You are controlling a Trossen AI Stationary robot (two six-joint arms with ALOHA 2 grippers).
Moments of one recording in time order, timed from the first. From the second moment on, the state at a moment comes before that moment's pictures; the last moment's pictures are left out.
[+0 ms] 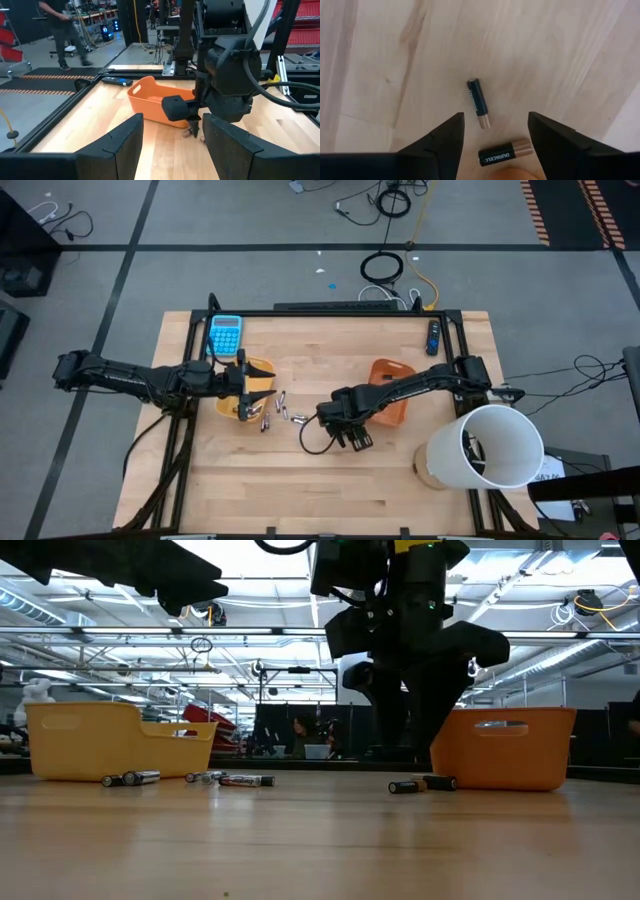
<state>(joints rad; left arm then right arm) -0.08 0.76 0.42 0.20 -0.16 0.03 0.15 2.00 1.47 -0.91 0.00 -0.21</state>
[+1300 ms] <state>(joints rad) -0.08 0.76 0.42 0.19 -0.17 0.03 0.12 1.99 1.68 -1.22 0.34 -0.21</state>
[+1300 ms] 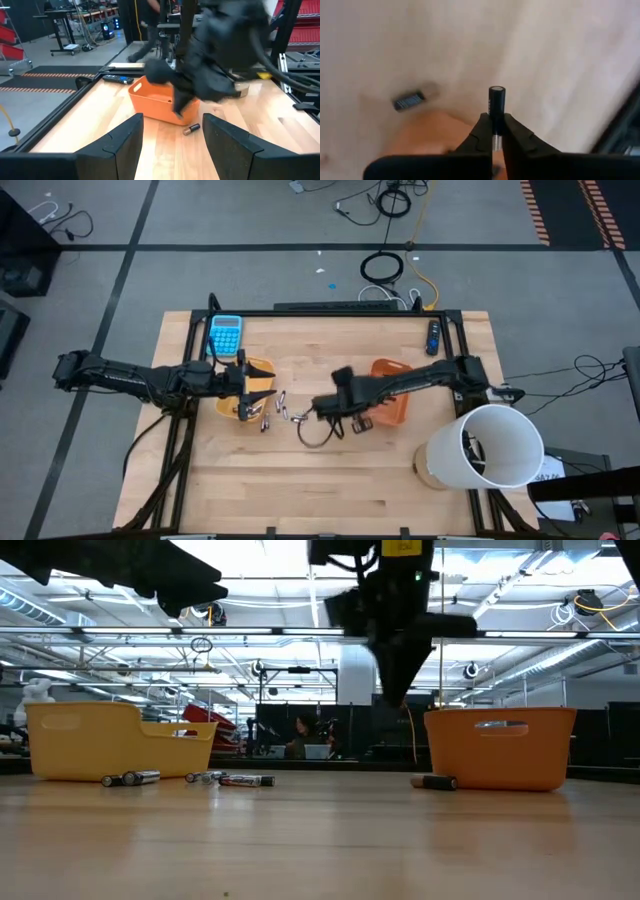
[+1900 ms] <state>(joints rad) -0.08 0.76 0.42 0.17 -0.16 0.03 0.01 1.64 1.20 -1.10 0.31 0.06</state>
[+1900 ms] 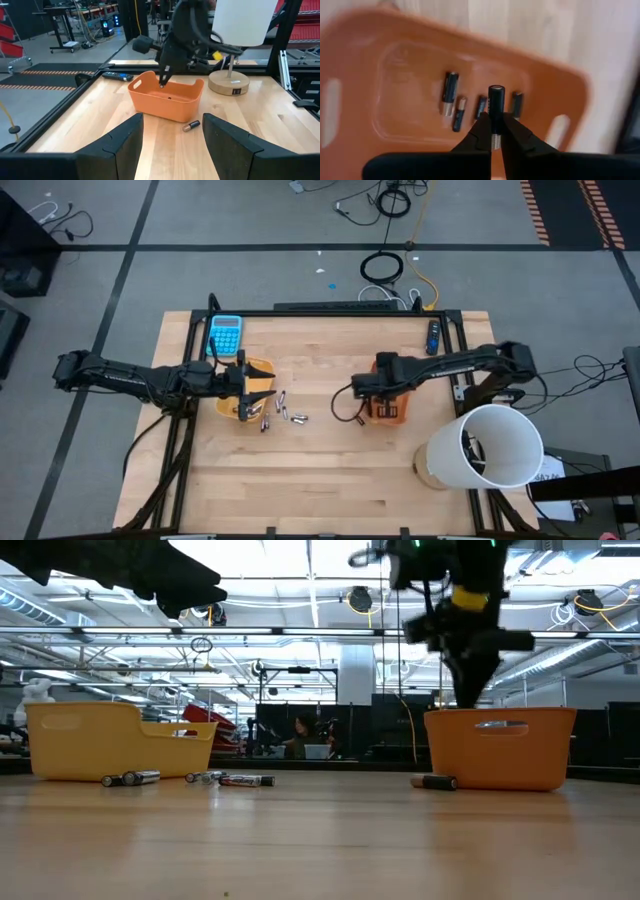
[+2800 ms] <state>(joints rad) -0.08 0.76 0.42 0.20 -0.16 0.01 -0.21 1.61 0.94 -0.86 0.15 0.05</state>
